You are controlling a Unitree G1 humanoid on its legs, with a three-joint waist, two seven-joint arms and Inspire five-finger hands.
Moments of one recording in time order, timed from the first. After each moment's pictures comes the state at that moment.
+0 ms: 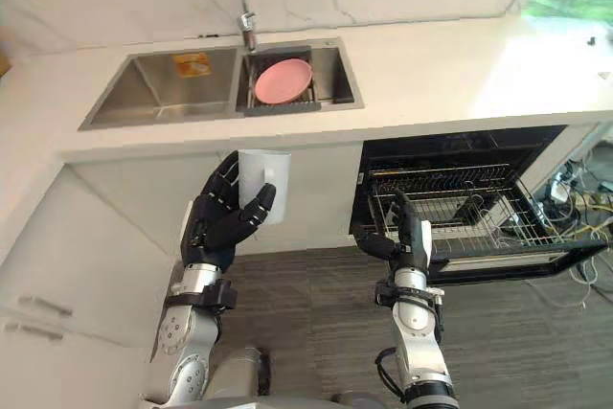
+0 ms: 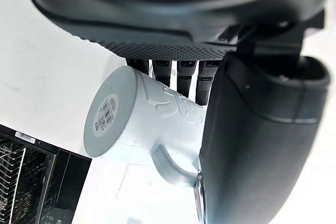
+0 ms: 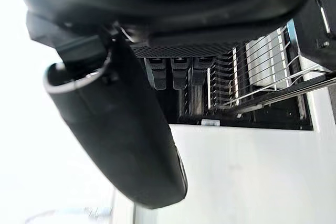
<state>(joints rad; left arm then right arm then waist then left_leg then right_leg) 0.21 0.03 -0.22 -0.20 -0.39 -0.24 0.11 0.06 -0.11 -0.02 0.25 0.04 -0.15 -0.23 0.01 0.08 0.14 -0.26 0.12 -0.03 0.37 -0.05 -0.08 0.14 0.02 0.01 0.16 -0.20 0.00</state>
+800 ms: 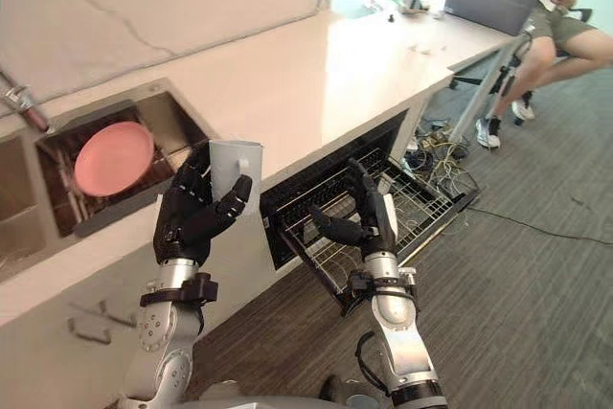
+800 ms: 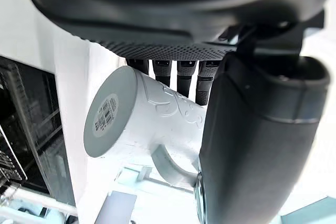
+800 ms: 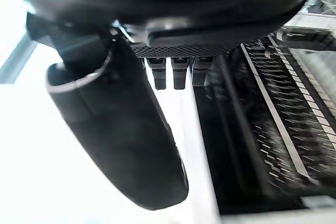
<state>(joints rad) 0.18 0.06 -0.14 -0.23 -0.35 -0.24 0.13 0.07 -0.10 0.13 -0.02 0.18 -0.19 -0.11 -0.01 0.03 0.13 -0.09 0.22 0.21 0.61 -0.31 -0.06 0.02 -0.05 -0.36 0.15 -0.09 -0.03</state>
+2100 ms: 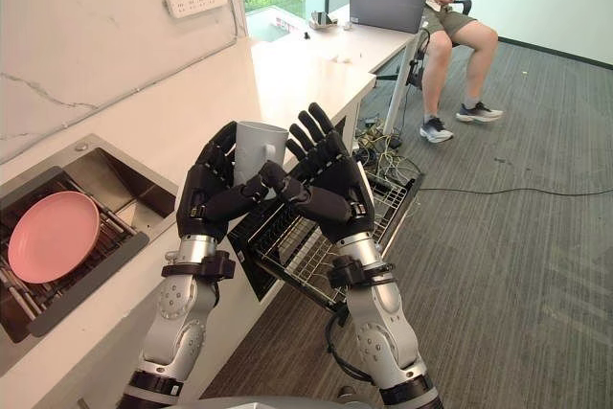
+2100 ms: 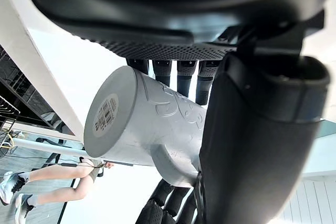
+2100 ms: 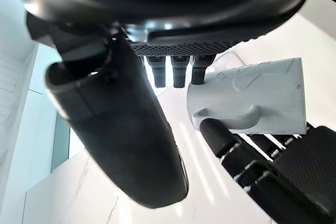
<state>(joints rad) 0.03 0.07 -0.20 -0.11 -0.29 -0.26 0.13 0.03 -0.10 0.30 -0.21 0.70 -0.20 0.07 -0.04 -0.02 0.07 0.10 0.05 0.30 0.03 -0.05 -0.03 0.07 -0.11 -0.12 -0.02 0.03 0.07</state>
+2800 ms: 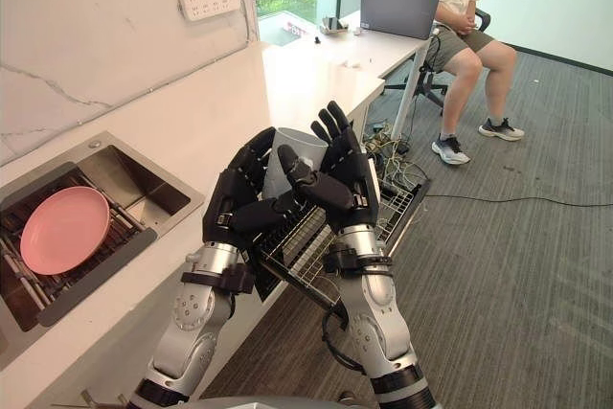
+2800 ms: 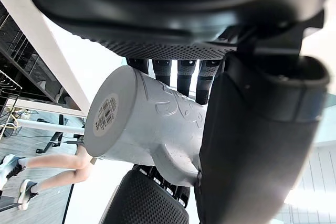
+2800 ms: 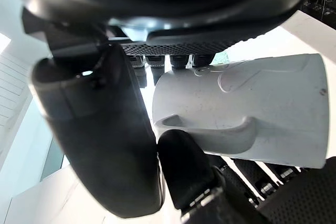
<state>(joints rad) 0.06 0.11 -0.35 -0.16 -0.22 -0.25 0.12 -0.02 -0.06 0.29 -0.17 0.56 -0.21 -0.08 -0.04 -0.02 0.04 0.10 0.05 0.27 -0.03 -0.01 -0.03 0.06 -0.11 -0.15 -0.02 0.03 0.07</state>
